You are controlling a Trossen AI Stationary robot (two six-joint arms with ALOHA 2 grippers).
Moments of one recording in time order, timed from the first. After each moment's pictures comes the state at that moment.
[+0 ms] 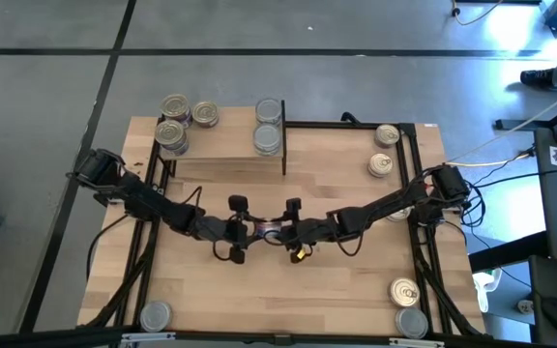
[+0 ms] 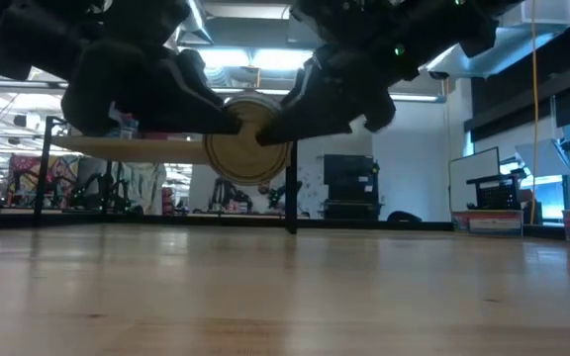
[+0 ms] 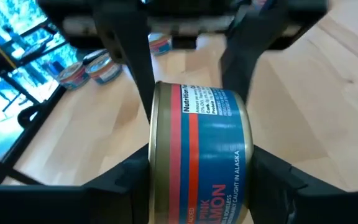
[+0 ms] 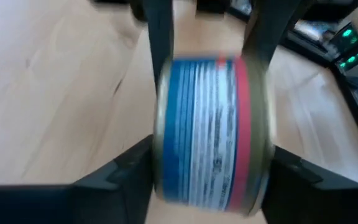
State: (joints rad) left arm -0.36 1.54 0.52 0.62 -0.50 0.22; right arm 0.28 1.82 1.05 0.21 0.37 -0.25
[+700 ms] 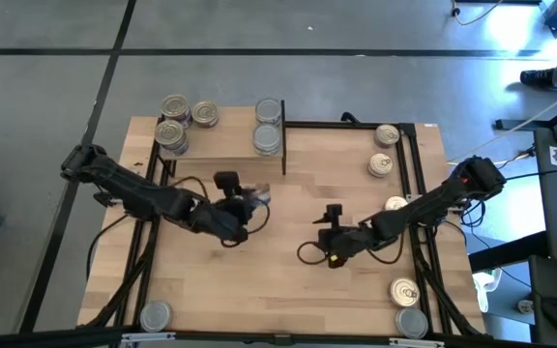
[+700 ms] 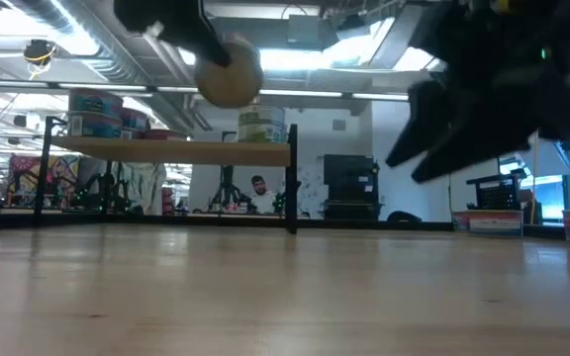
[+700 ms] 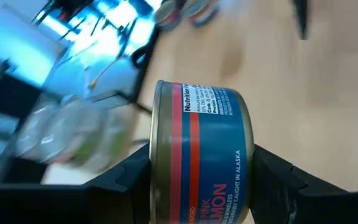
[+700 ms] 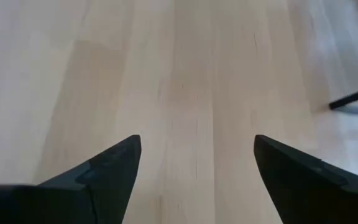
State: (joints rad) left arm -0.34 1.39 1.05 -0.50 -0.85 0.03; right arm 0.43 1.52 0.77 -0.13 0.48 0.10
